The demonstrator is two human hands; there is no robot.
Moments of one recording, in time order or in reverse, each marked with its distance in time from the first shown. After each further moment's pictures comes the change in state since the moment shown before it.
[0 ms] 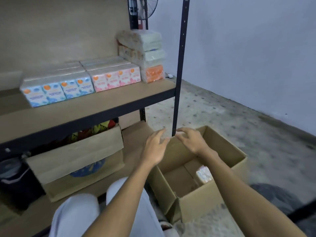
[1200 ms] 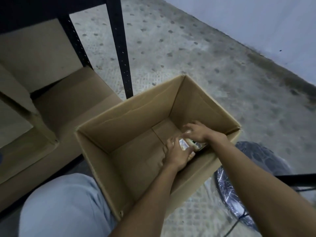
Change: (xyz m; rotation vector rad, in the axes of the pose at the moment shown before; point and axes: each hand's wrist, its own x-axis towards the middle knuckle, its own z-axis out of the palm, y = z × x) left_hand 0.060 -0.051 0.328 -0.118 -0.512 -0.441; right_hand 0.033 0.293 0.068 -0.194 -0.623 0.554
